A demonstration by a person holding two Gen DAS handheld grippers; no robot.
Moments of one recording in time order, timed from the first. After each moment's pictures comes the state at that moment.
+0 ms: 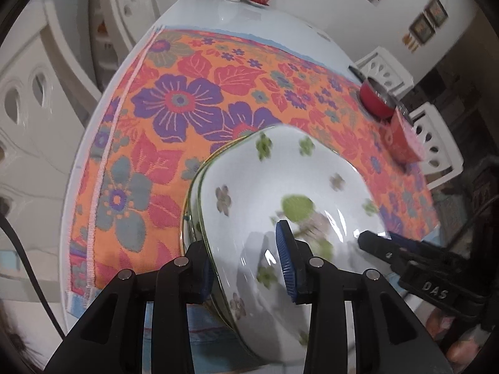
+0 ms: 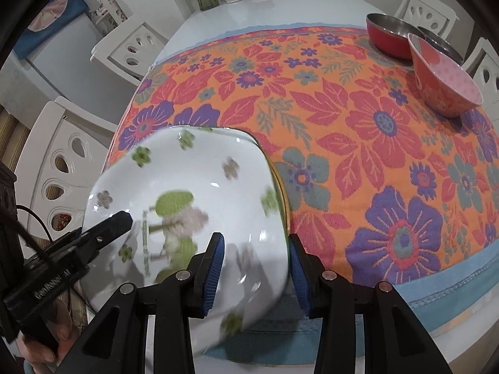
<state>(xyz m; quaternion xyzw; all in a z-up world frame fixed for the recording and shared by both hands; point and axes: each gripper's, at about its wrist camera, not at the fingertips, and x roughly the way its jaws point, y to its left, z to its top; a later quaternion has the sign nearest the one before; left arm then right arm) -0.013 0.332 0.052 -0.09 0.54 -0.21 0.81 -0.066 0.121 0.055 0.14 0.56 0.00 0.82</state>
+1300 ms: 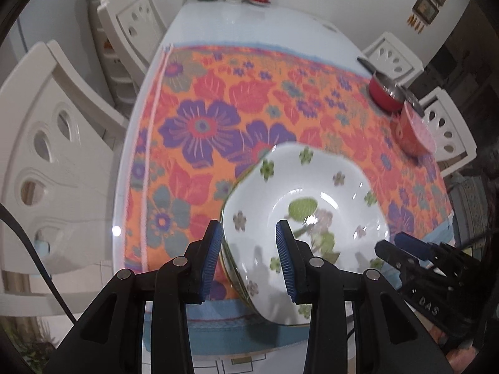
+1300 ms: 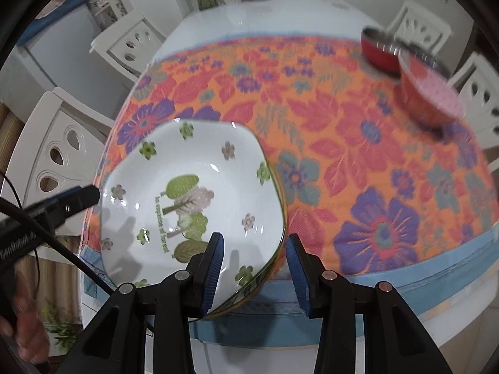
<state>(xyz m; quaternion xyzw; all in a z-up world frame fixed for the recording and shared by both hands) -0.005 0.333 0.105 0.00 0.54 -0.17 0.82 -0.078 0.136 0.083 0.10 0.56 -0.02 0.82</state>
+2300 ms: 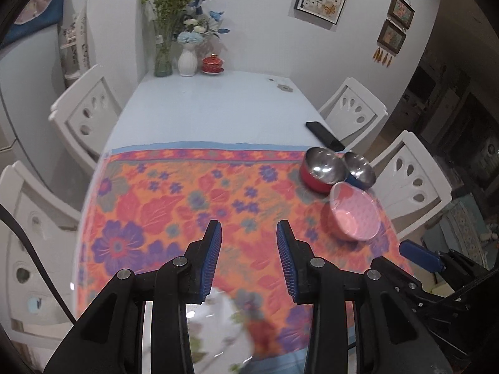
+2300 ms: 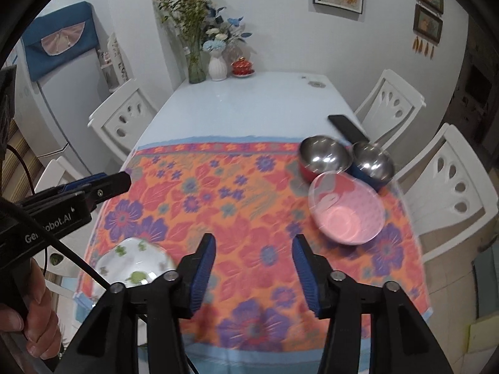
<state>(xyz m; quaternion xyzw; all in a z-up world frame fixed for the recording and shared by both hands) 0.027 0.156 0.223 -0.01 0.44 -0.20 0.88 -0.046 -0.014 0.217 0.05 0.45 -0.03 0.89</state>
